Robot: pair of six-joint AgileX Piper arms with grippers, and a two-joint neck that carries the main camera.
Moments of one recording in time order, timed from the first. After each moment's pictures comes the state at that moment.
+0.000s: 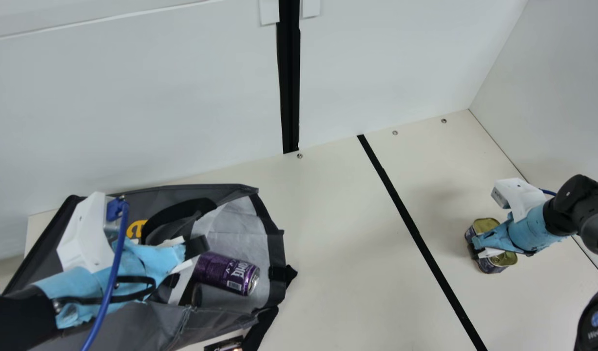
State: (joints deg) left arm -26.3 85.2 -72.2 -40.9 41.9 0.0; right arm -43.8 98.9 -67.3 8.6 53.1 -40.6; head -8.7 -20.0
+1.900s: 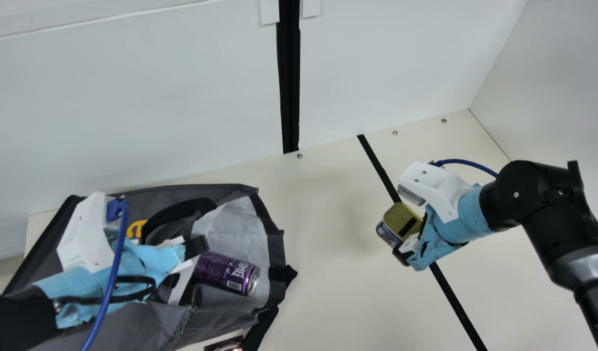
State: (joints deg) left arm -26.3 85.2 -72.2 -40.9 41.9 0.0; right arm -16.0 78.9 -68.3 14.8 67.5 -49.0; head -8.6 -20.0
